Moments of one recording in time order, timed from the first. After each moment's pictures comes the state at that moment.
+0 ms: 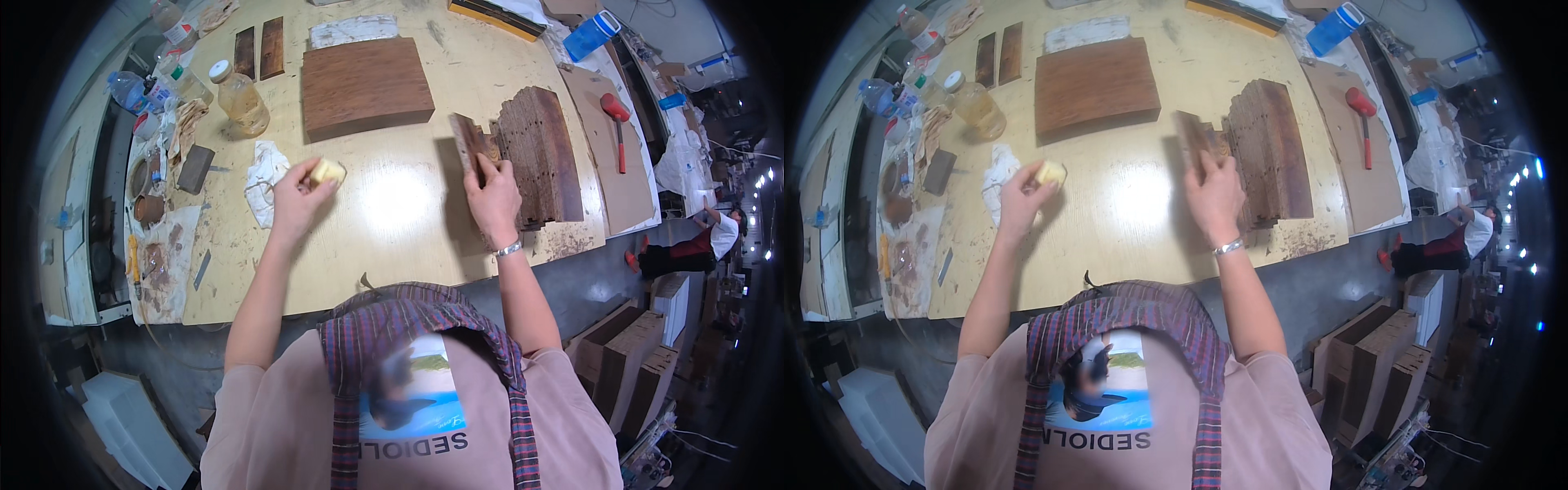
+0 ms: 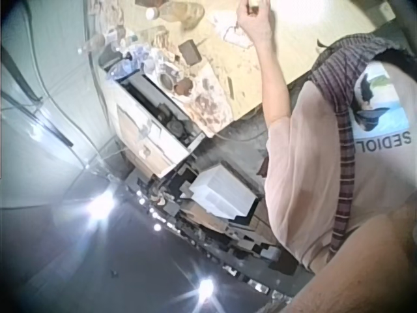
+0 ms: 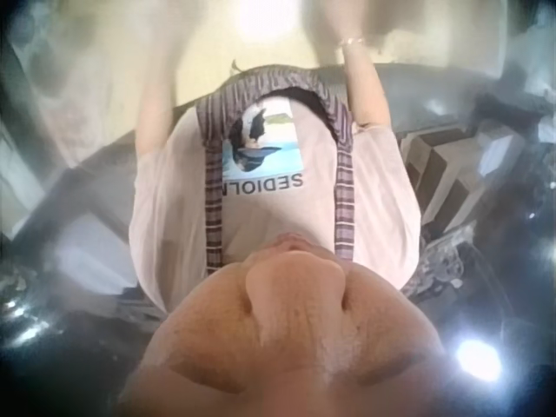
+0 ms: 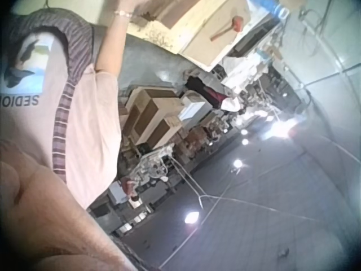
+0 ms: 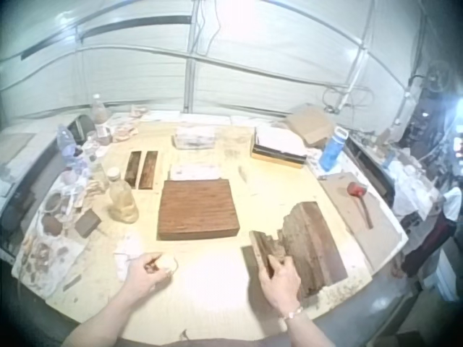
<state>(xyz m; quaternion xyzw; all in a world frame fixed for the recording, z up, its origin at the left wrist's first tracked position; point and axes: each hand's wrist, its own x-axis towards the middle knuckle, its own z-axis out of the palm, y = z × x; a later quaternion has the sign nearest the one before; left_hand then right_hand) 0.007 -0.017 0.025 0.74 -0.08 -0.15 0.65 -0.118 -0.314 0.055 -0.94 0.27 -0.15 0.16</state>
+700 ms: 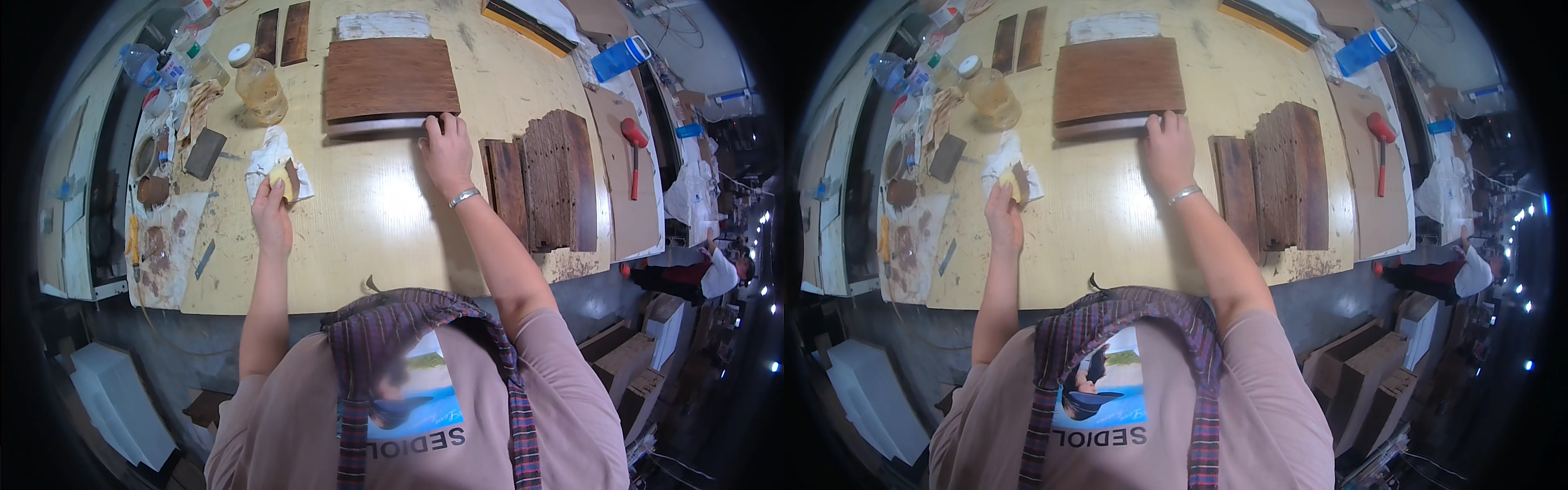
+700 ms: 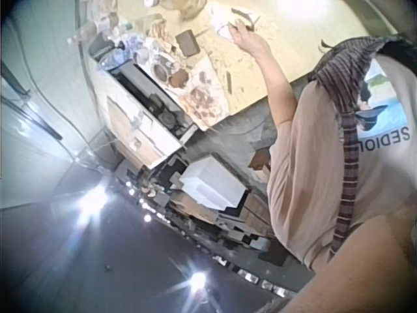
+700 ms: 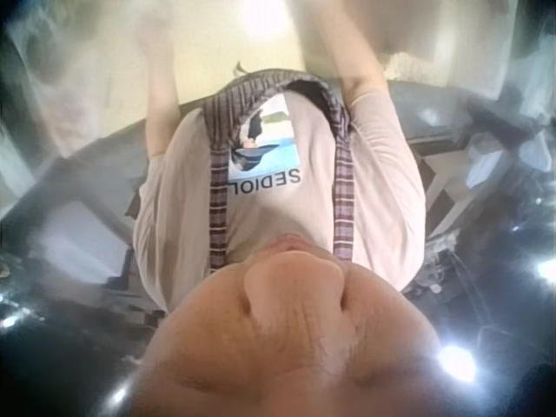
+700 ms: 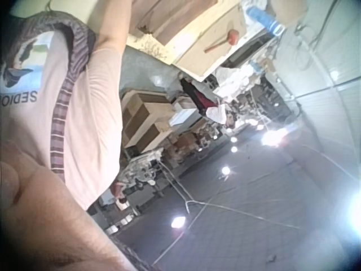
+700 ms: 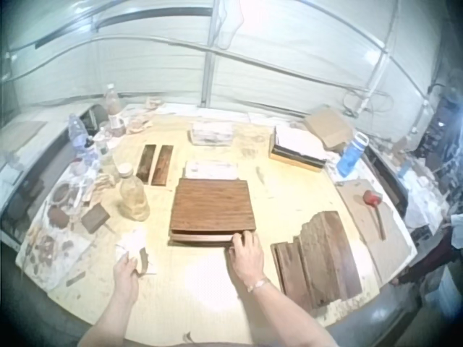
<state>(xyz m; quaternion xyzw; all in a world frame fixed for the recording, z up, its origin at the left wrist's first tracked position) 0.017 0.040 -0.033 0.51 0.06 -0.03 0.86 0.014 -0.284 -0.014 -0.96 0.01 -0.26 0.09</state>
